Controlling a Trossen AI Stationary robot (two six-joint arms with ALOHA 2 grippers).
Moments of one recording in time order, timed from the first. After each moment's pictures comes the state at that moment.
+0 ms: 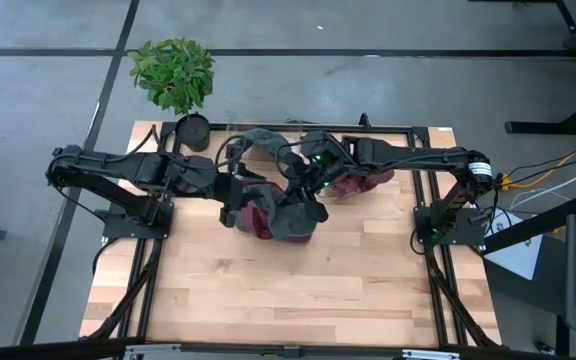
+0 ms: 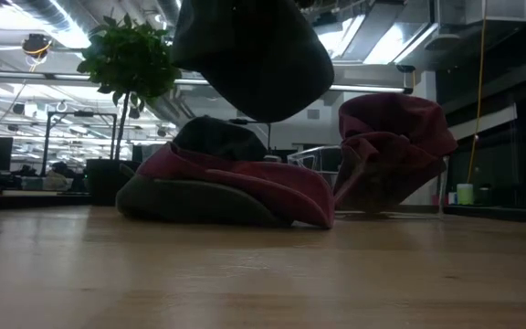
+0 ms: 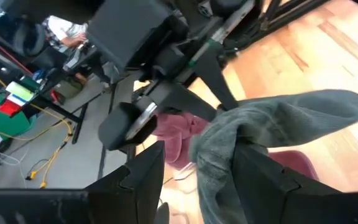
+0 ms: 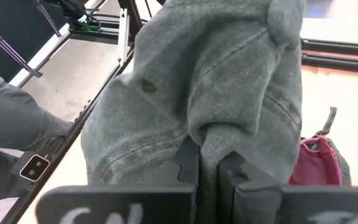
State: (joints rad) left arm -0.16 1.18 1.27 -0.55 -0.36 0.46; right arm -0.10 1.67 1.59 -0.51 -0.44 -0.19
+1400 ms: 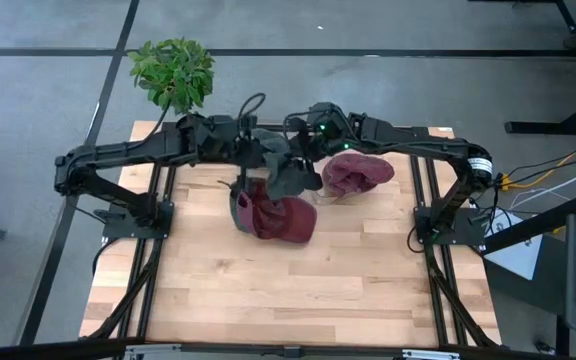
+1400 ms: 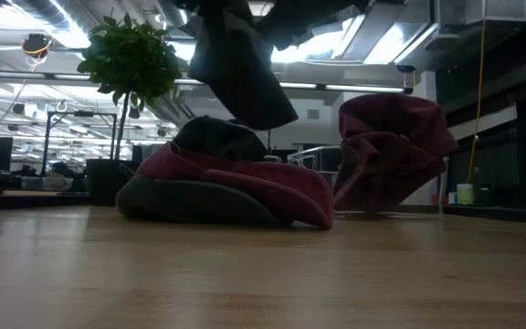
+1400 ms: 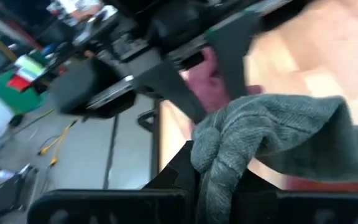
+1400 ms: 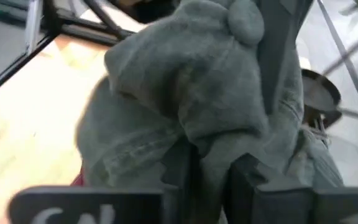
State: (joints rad) left arm 0.22 1.28 1.27 -0.45 -0.11 0.61; right arm -0.27 1.67 1.59 -0.45 -0.35 -0.42
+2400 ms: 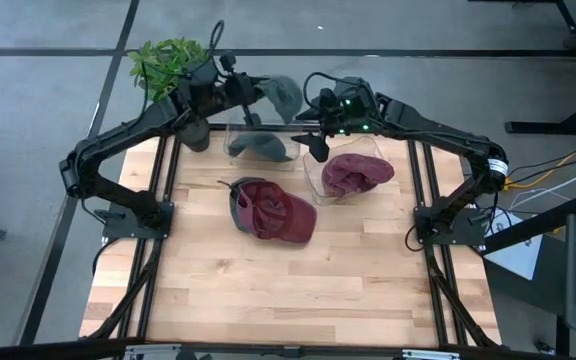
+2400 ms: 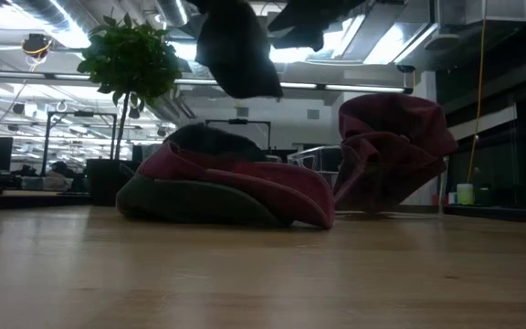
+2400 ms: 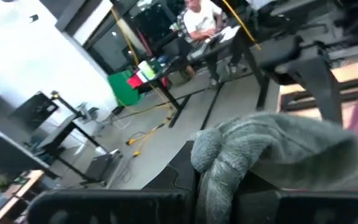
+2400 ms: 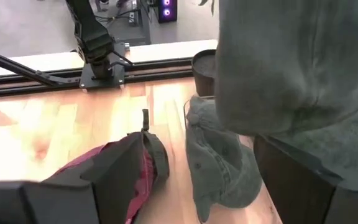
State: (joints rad) left arm 0.56 1.34 1.41 -0.17 -0.08 0.59; right arm -0.40 1.55 1.59 -0.48 -0.19 -0.13
